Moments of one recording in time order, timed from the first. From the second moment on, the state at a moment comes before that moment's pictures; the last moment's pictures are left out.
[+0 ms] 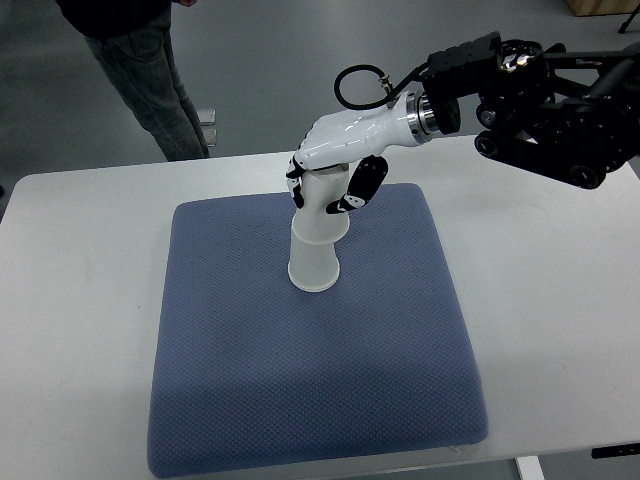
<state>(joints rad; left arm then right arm) -0.02 0.00 -0.06 -0.15 -0.04 0.00 -0.02 1.50 -0.32 -0.13 1.00 -1.50 0.20 0.57</state>
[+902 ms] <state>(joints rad) -0.02 0.00 -0.06 -0.15 -0.04 0.00 -0.02 1.44 -0.25 -0.12 0.96 -1.51 0.17 0.57</state>
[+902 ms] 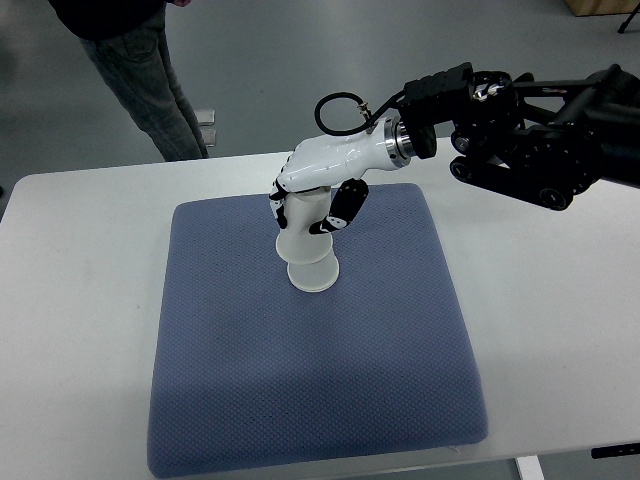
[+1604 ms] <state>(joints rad) -0.02 0.00 -0.06 -0.15 -0.04 0.00 -0.02 1.43 -0.24 -0.12 0.92 -1.51 0.17 0.57</state>
